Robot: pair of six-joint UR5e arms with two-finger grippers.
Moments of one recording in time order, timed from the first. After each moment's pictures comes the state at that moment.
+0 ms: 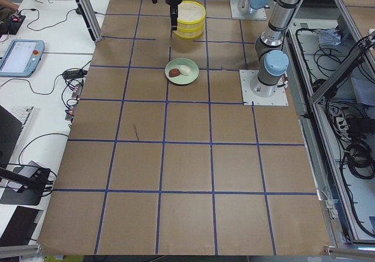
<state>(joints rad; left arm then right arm) -1.52 -1.60 -1.53 -1.60 1.55 0.02 1.61 -1.54 1.45 -1.49 -1.55 0.08</state>
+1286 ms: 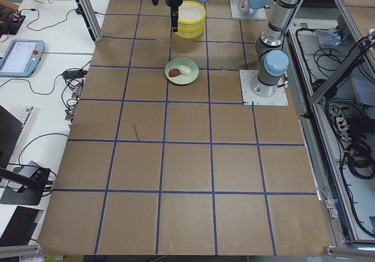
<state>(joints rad) -1.52 -1.60 -1.55 -1.59 1.54 0.03 1.59 -1.54 1.64 -1.55 -1.57 0.08</state>
